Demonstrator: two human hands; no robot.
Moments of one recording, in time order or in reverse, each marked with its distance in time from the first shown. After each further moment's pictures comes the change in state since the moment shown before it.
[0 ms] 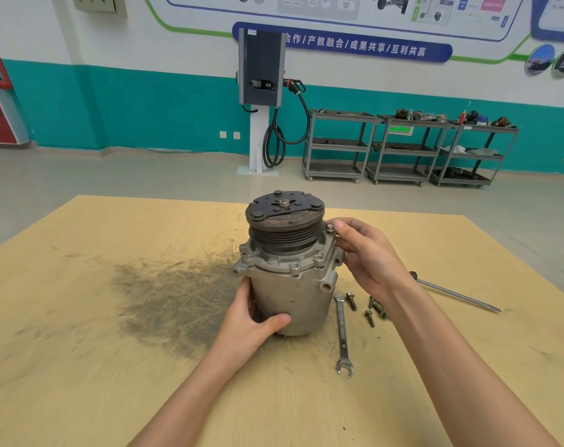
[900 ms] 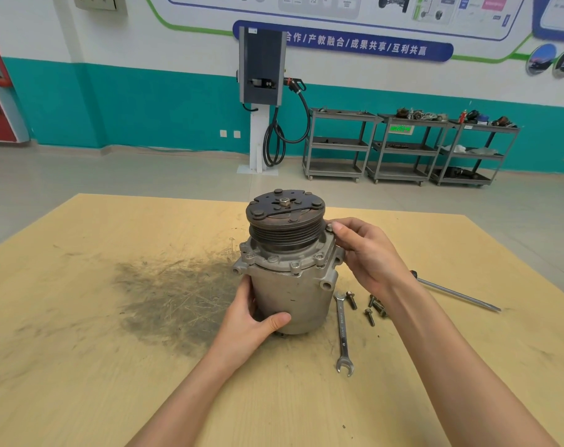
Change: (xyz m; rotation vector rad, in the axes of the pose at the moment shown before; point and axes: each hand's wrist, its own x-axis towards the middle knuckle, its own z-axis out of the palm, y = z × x) left_hand 0.001 -0.002 0.000 -0.003 -0.003 0.024; right_hand 0.000 -0.001 0.001 -0.036 0.008 0.009
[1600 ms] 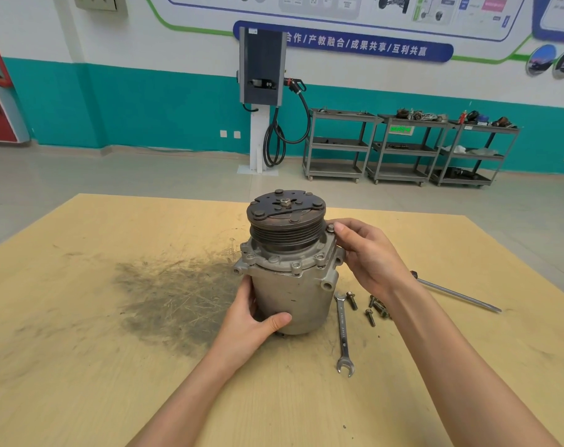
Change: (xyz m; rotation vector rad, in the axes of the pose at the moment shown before) left_hand 0.001 -0.001 0.000 -0.005 0.003 0.009; right_hand 0.000 0.000 -0.001 -0.004 -0.039 -0.002
